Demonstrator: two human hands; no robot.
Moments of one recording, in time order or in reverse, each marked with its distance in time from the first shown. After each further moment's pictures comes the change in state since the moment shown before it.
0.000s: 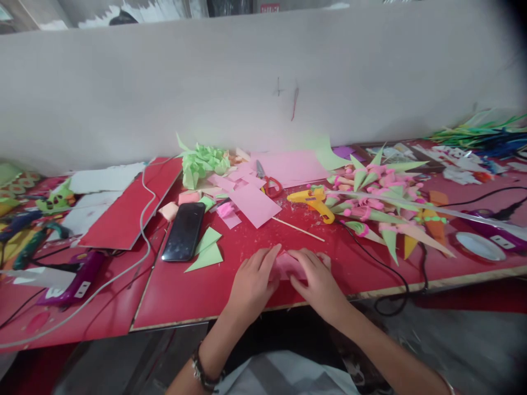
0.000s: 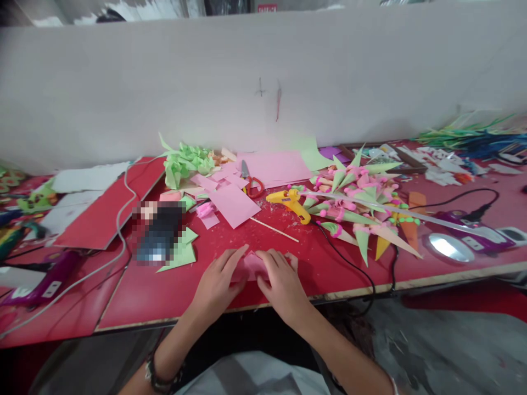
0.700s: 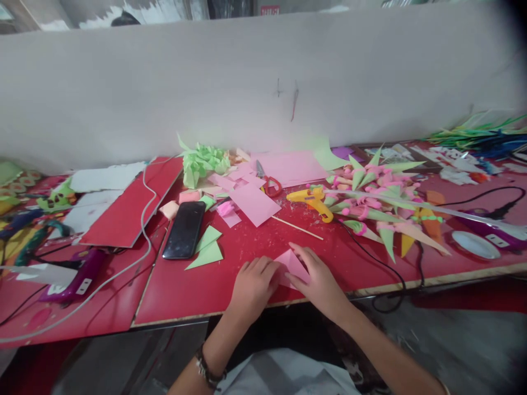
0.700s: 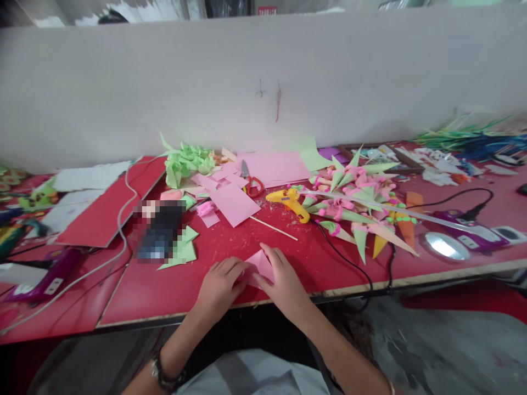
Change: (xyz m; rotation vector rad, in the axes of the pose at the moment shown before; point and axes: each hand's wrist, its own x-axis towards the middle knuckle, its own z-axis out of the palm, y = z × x) left_hand -0.008 0.000 0.008 0.075 -0.130 0.013; right_hand -0.001 0.007 0.002 0.302 -0.014 0.108
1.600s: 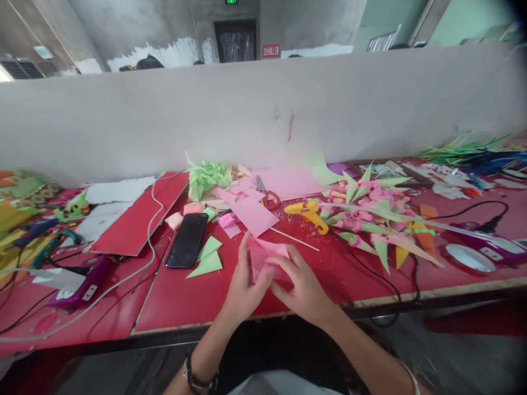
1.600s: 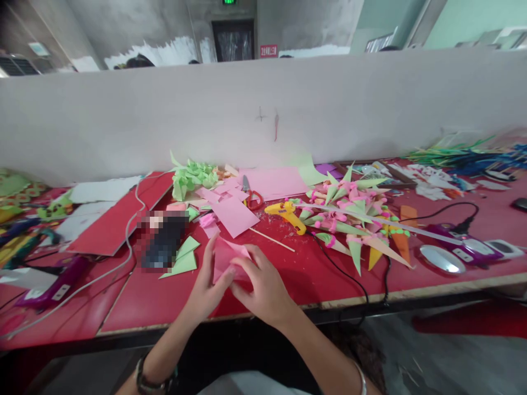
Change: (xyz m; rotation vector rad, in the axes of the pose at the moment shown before) left_hand 0.008 0.010 -0.030 -0.785 0.339 -0.247; right_hand 0.013 -0.039 -0.009 -0.022 0.059 -0.311
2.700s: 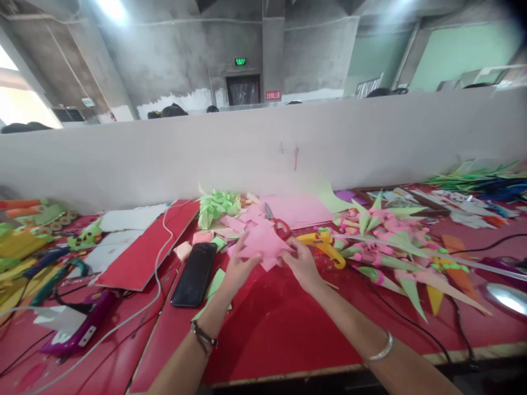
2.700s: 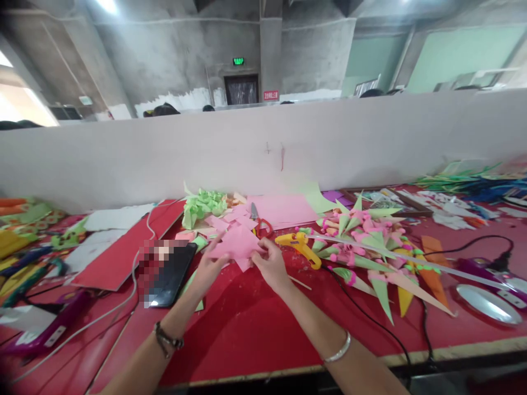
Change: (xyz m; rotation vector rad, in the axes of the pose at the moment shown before) left_hand 0.097 -0.044 -0.033 -0.387 0.160 -0.045; right_hand 0.100 0.047 0.026 0.862 0.232 0.295
